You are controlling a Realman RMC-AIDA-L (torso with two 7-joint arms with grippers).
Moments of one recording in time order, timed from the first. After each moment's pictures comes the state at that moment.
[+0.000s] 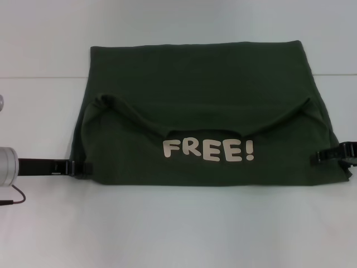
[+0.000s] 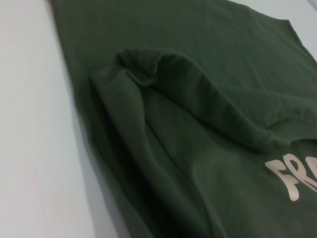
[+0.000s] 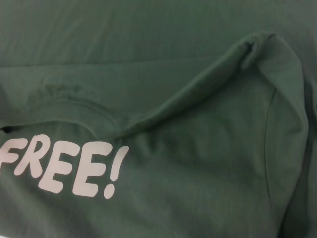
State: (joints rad) left arm -0.63 -2.05 0.47 0.64 2.48 1.27 -2.06; right arm 0.70 1.96 -0.70 -0.75 -2.60 -1.36 2.49
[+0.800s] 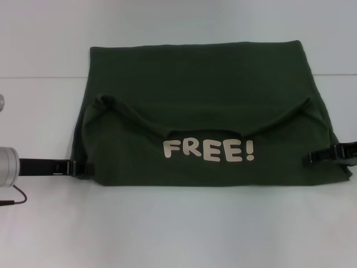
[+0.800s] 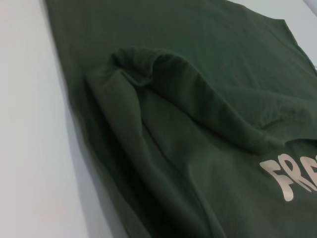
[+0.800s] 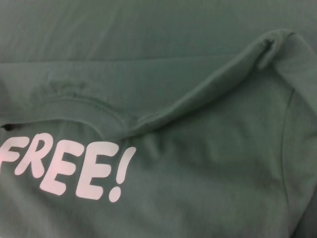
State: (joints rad) left arm -0.63 -2.05 0.47 0.64 2.48 1.28 -2.06; right arm 0.71 1.98 -0.72 -0.74 -2.60 -1.32 2.49
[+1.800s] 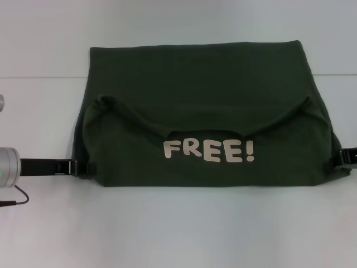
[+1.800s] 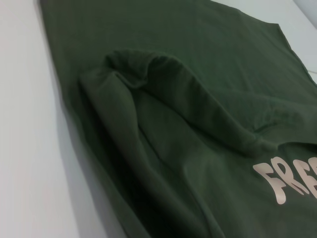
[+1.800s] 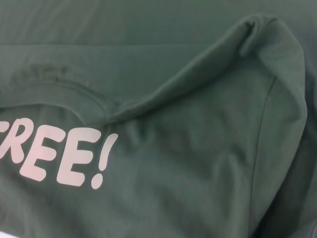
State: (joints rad) left arm -0.63 -2.05 0.47 0.64 2.46 1.29 -2.06; right arm 0.70 1.97 -0.75 -0.75 -2.63 -1.32 2.48
